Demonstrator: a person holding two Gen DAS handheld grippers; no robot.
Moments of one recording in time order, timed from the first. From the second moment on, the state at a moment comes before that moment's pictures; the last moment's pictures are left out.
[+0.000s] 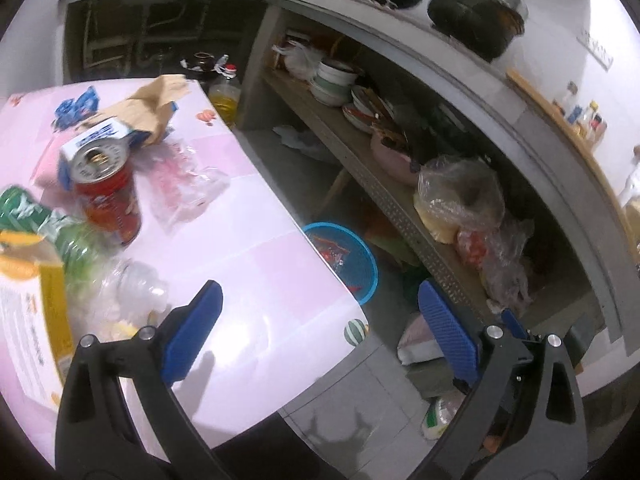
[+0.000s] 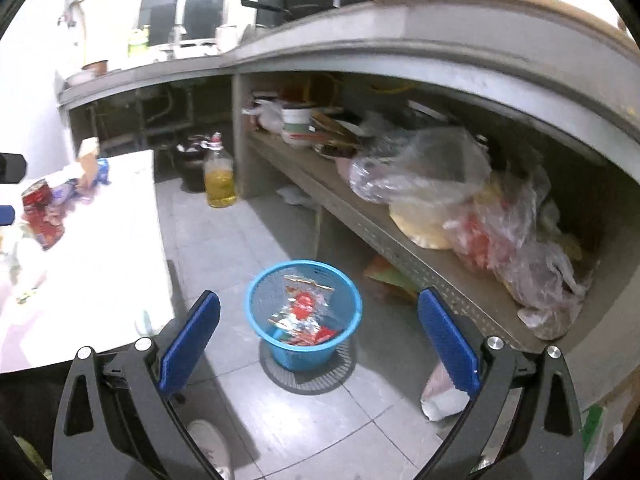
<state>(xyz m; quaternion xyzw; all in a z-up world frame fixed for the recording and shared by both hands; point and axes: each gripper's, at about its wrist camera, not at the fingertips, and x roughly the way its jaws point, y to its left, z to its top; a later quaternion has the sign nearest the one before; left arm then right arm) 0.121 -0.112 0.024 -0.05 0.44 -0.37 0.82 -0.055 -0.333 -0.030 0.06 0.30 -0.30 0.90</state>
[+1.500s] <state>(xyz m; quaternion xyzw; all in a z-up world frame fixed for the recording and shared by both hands) 0.457 0.031 0.028 0.09 0.44 -0.20 0.87 0.157 -0.254 0.046 0.16 0.30 0.07 0.94</state>
